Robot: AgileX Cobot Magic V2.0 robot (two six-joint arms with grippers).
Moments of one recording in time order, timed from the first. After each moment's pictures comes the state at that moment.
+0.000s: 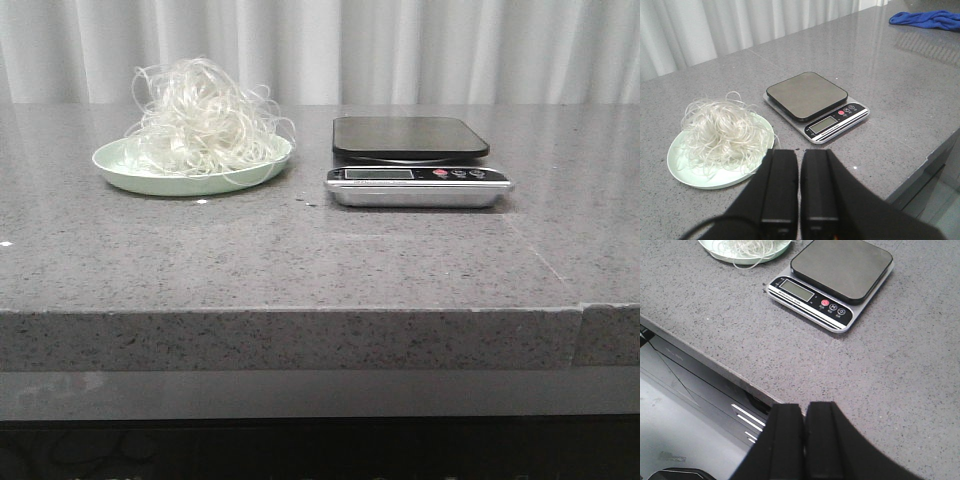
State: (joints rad) left arm -0.70 0.64 -0.80 0.06 0.51 0.00; right arm 0.57 0.58 -0.83 -0.06 0.91 0.05
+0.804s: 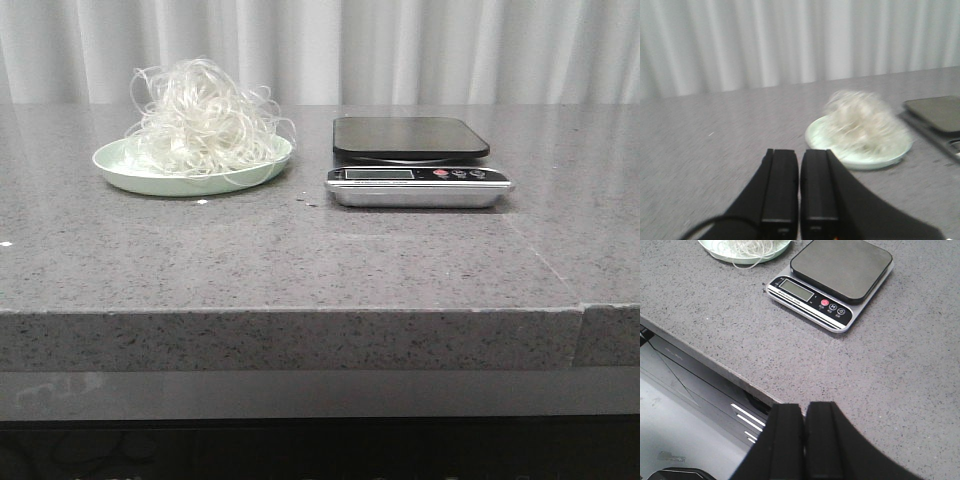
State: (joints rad) left arm -0.20 0.22 -0.34 0.05 0.25 0.00; right arm 0.57 0.58 -0.83 -0.06 0.91 0.05
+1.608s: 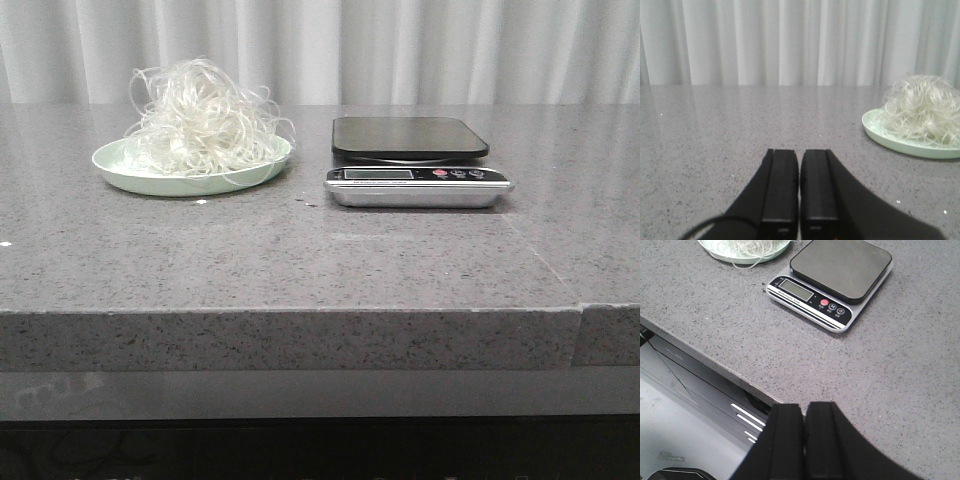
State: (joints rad) left arm -0.01 0.00 0.00 0.00 0.02 0.00; right arm 0.57 0.58 -0.83 -0.06 0.91 0.05
